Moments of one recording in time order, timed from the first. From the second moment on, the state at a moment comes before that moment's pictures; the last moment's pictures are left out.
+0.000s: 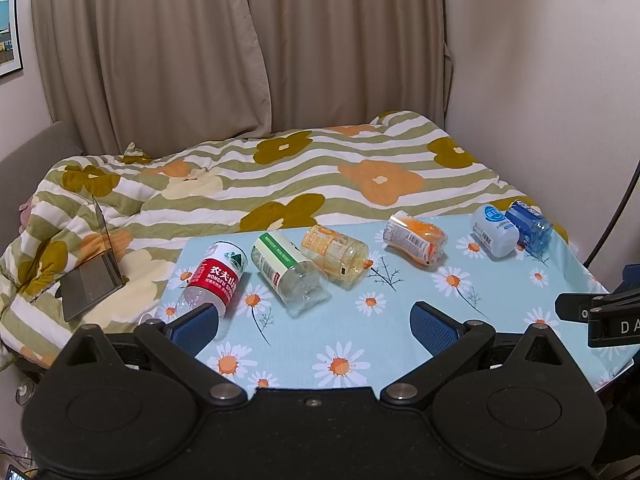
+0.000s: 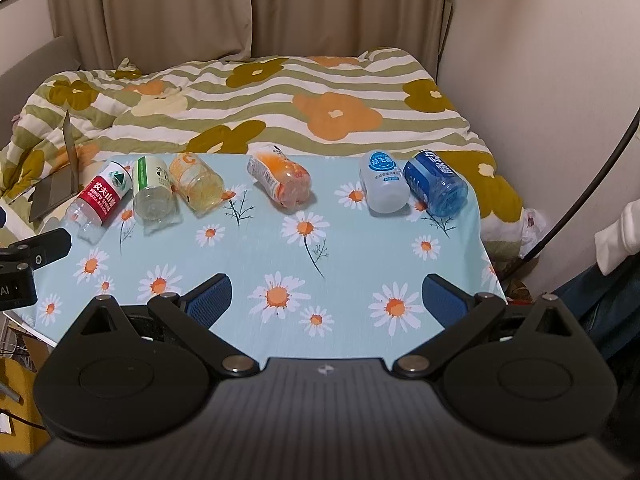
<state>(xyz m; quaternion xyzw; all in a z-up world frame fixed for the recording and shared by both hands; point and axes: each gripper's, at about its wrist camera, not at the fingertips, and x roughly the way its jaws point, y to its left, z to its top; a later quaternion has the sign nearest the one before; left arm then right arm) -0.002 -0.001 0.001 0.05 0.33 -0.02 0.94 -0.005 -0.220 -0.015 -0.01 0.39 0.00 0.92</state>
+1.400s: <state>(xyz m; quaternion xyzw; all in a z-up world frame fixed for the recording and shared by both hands) -0.007 -0.001 0.000 0.05 0.34 -0.01 0.94 -0.003 -0.223 -0.016 -0.01 0.39 0.00 0.92</state>
